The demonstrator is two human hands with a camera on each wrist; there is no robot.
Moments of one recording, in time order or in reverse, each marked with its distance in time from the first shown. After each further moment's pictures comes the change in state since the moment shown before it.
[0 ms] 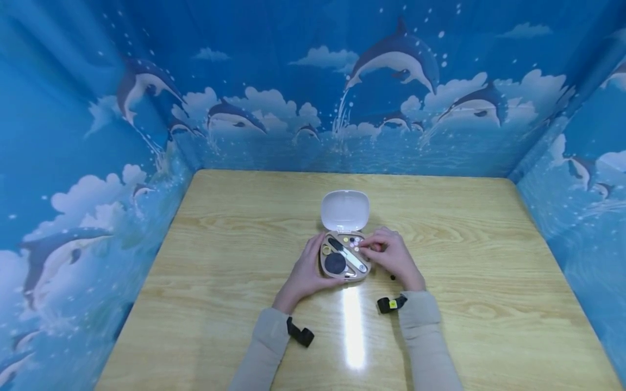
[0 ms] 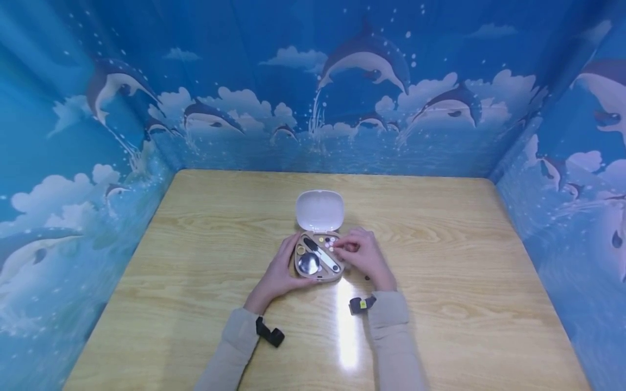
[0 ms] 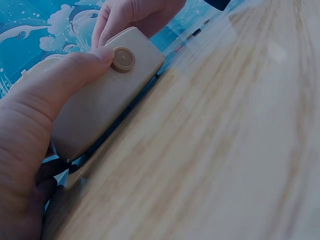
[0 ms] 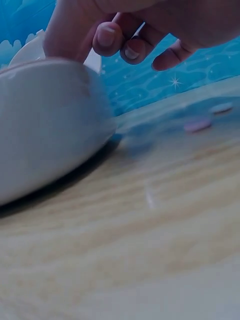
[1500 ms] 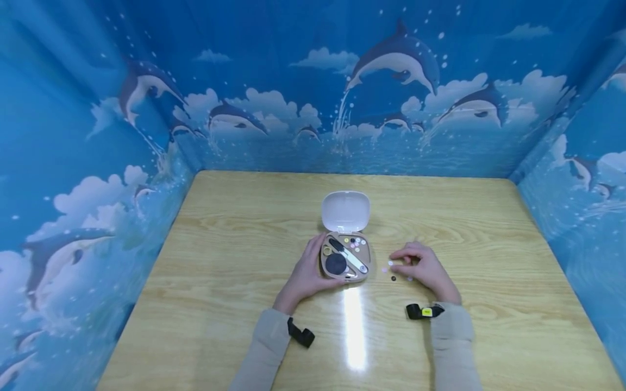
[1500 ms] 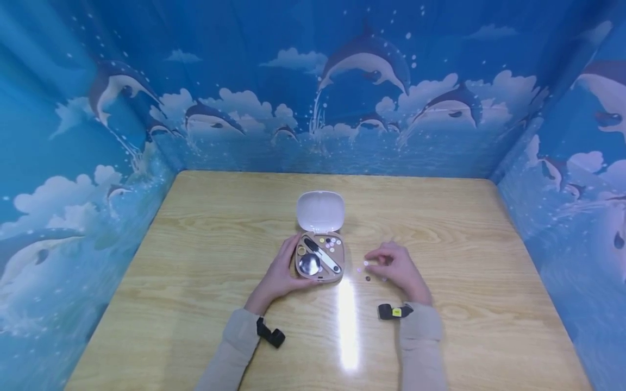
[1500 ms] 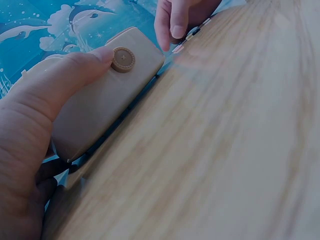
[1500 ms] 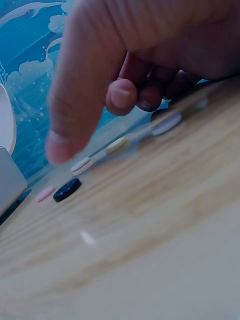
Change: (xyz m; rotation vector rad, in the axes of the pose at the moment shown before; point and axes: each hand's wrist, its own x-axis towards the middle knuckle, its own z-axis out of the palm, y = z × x) left_hand 0.000 -0.002 0.001 -0.004 -0.017 -0.040; right_hand -0.046 0.011 -0.053 0.081 -0.079 0.127
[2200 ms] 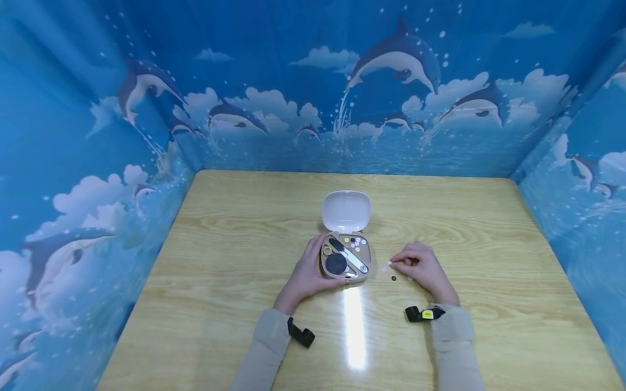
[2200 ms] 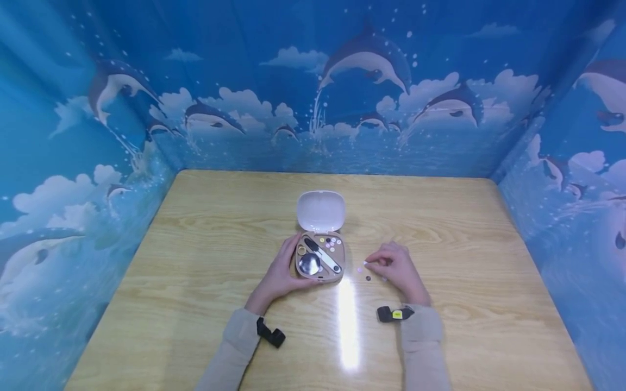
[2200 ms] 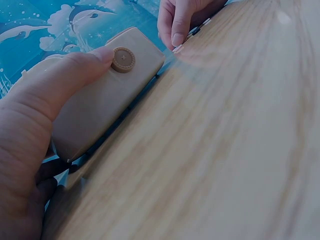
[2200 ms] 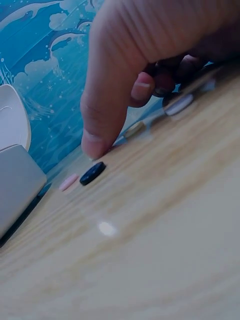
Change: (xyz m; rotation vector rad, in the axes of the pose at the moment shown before) left_hand 0.000 0.001 0.000 0.003 -0.003 -0.007; right_hand 0.003 0.041 0.011 -0.158 0.107 -0.171
